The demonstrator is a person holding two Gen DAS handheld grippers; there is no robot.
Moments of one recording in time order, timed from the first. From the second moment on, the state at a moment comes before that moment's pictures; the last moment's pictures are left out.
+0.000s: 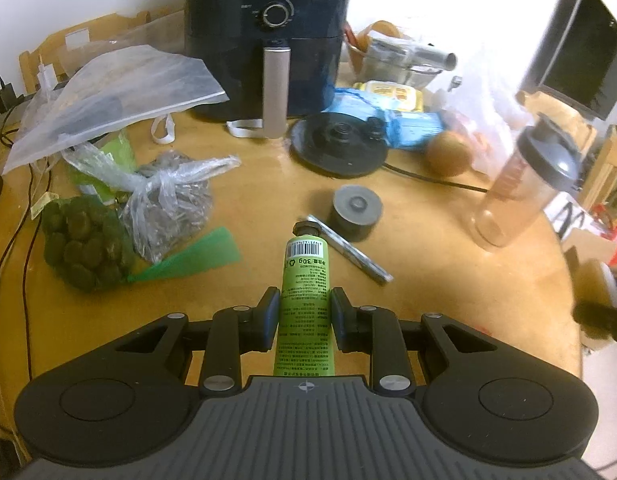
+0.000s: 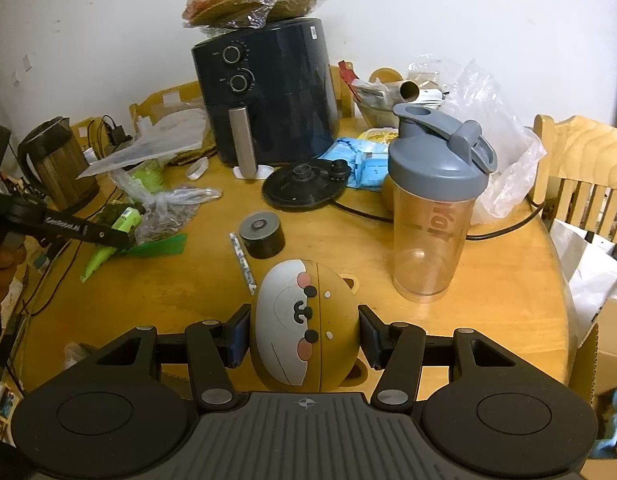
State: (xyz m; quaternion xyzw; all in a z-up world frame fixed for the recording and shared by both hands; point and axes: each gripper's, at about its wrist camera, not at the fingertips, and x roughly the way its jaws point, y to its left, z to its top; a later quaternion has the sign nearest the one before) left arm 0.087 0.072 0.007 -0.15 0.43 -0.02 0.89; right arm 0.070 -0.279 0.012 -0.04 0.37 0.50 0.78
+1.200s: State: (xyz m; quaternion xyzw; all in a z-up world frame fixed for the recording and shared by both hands) left arm -0.016 -0.006 -0.002 -0.13 0.47 -0.07 0.87; right arm 0.047 -0.303 0.016 -0.05 0.36 0.57 0.74
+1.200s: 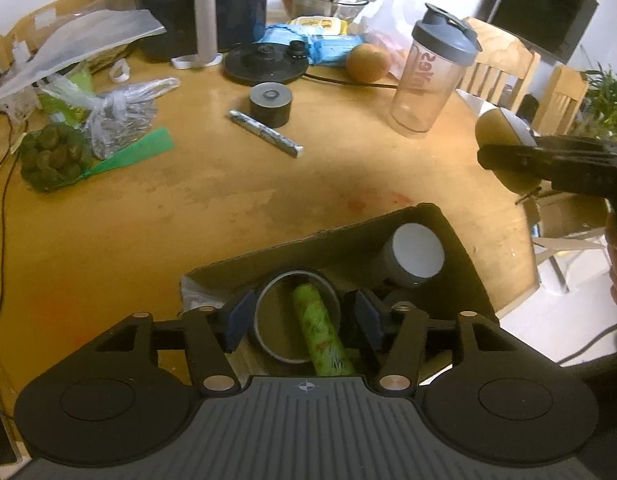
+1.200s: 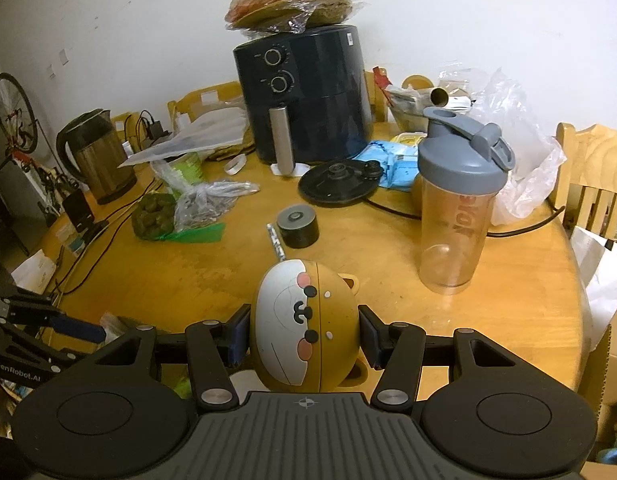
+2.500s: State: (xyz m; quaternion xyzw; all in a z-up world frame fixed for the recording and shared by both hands) left arm -0.066 0.044 -0.002 -0.20 0.45 0.05 0.87; right arm -0.039 -0.219 0.032 -0.12 0.33 0.73 0.59
